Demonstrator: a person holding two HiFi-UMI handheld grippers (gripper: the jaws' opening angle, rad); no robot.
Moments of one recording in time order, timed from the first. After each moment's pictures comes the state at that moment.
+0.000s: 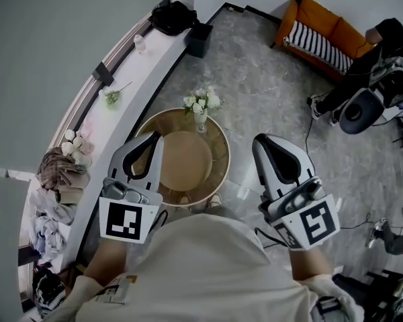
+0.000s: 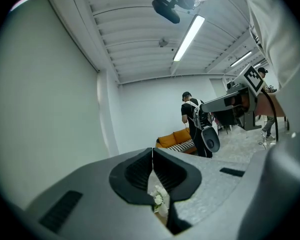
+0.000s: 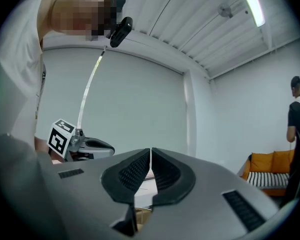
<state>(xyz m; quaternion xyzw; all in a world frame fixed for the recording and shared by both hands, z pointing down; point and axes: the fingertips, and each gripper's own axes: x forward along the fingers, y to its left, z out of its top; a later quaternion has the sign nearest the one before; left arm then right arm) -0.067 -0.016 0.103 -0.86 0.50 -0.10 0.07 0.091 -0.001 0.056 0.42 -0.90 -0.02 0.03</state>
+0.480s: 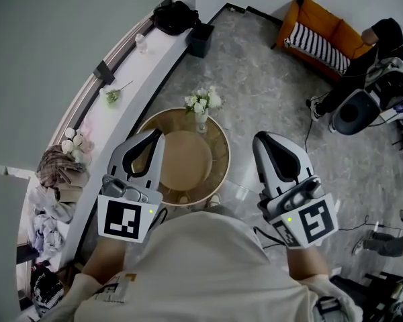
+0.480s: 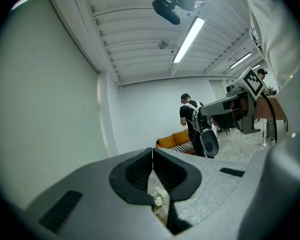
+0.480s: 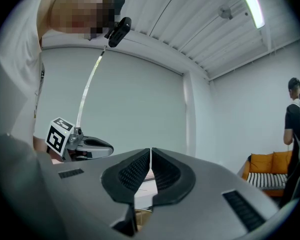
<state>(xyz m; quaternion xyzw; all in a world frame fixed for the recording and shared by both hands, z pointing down) -0.070 -0.014 0.096 -0.86 0.50 -0.10 0.07 0.086 -0.002 0.054 0.43 -0.90 -0.02 0.02</state>
